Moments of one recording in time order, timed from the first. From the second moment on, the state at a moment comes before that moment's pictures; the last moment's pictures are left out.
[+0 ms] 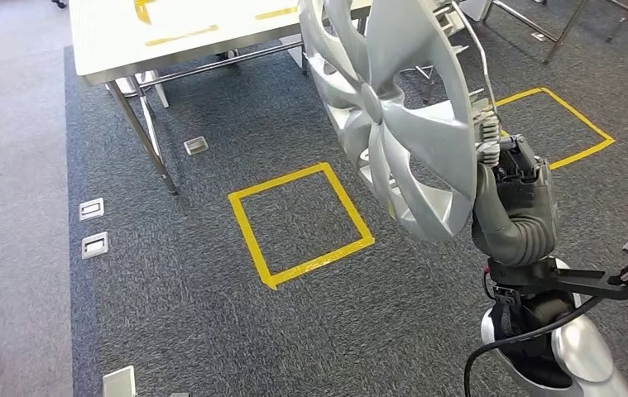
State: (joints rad) left arm -0.10 0.04 -1.19 -0.30 1.27 0.22 -0.27; right arm -0.23 -0.42 0.51 -2.10 -0.65 -0.30 -0.17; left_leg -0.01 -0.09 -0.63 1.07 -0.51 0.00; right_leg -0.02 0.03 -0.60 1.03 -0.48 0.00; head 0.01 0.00
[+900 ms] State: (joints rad) left arm -0.10 0.04 -1.19 -0.30 1.27 0.22 -0.26; right arm -0.38 -0.40 0.53 -2.05 -0.79 -0.31 -0.19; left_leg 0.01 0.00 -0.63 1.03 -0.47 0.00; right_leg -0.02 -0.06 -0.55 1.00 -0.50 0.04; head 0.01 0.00
